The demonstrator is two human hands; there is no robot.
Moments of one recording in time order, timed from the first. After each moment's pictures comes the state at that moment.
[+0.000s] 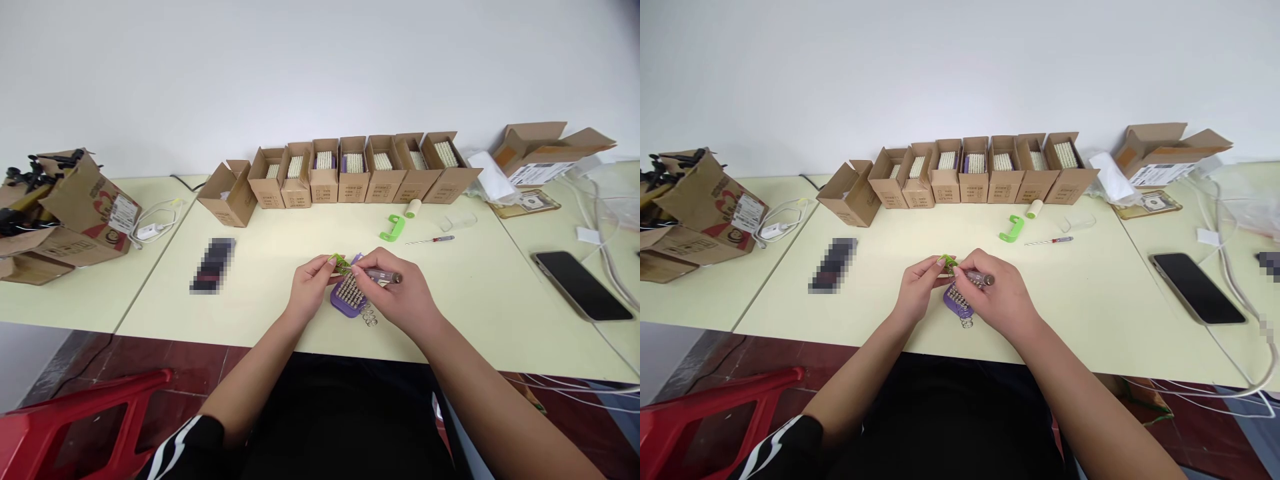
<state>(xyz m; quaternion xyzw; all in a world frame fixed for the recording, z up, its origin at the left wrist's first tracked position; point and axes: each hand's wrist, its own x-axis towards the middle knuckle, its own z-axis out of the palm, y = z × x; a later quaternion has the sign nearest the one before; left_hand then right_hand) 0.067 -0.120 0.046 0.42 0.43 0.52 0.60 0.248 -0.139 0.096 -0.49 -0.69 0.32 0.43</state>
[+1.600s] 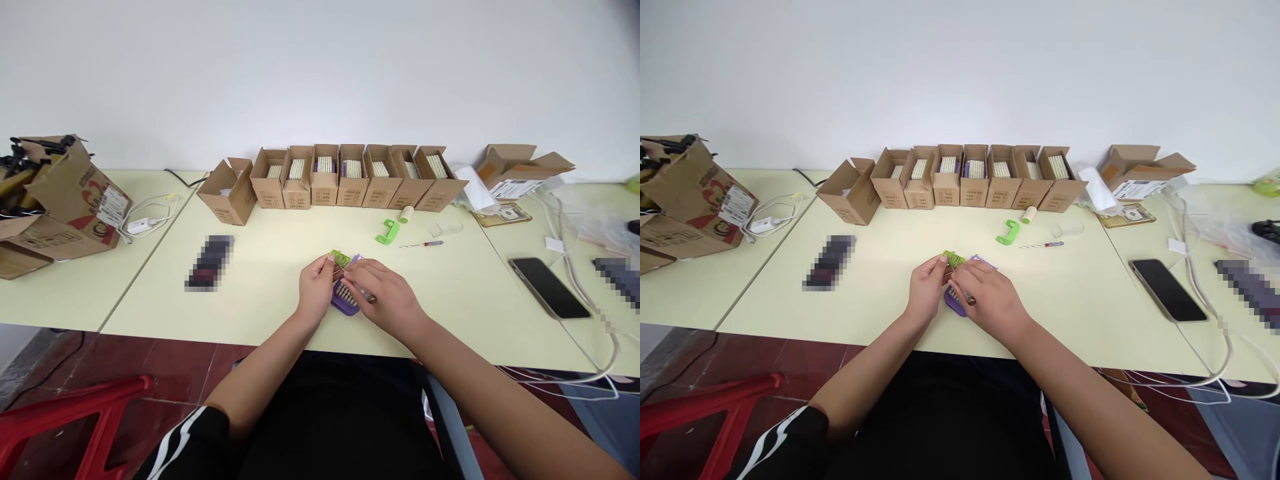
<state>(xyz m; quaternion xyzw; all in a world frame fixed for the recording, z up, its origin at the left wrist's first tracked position) 0.083 -0.120 0.029 0.37 0.42 0.58 0.59 0.242 -0.140 0.068 -0.37 -0.86 0.05 0.34</state>
